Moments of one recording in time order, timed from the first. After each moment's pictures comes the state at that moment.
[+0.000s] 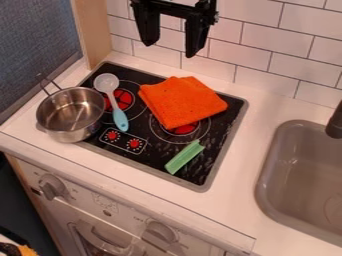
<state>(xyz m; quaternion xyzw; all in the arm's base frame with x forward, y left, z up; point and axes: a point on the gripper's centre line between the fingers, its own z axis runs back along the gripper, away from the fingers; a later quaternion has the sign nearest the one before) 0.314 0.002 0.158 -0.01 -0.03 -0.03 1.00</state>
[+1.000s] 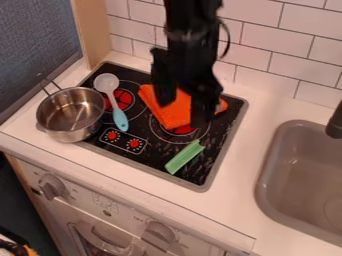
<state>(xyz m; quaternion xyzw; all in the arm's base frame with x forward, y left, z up) 0.284 -0.029 0.085 0.01 -0.04 -0.17 0.98</state>
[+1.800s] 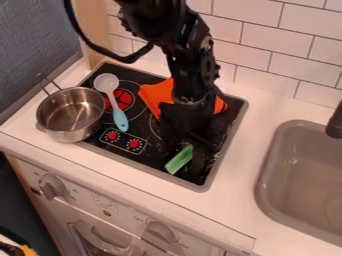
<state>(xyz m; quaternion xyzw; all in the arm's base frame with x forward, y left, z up) 0.295 -0.031 0.005 0.00 -0.03 -0.17 0.98</state>
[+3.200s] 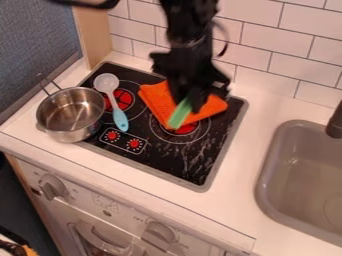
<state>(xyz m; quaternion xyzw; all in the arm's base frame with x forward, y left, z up) 0.319 -0.038 0.094 0.00 -0.13 -0.04 0.99</state>
